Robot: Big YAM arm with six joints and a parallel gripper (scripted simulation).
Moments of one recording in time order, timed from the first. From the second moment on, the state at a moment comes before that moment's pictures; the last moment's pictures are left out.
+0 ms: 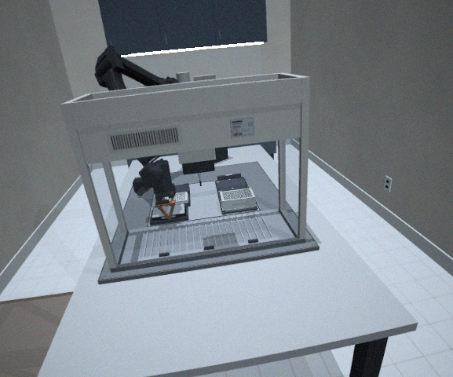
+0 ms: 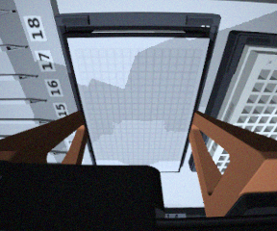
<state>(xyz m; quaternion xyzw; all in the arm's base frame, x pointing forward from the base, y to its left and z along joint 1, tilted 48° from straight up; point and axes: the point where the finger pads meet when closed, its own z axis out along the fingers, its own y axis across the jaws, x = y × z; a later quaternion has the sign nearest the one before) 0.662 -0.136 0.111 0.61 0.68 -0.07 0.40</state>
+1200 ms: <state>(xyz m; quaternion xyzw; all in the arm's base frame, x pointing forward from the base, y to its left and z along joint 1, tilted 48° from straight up) 0.651 -0.123 0.120 0.61 0.68 -0.07 0.39</state>
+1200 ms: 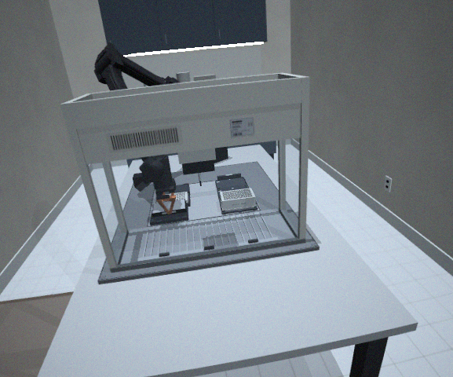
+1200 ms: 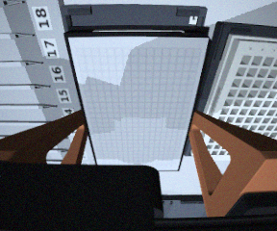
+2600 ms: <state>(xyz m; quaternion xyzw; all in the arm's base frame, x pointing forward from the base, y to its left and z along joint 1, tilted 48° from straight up) 0.603 -0.063 0.128 0.62 0.68 -0.06 0.40</state>
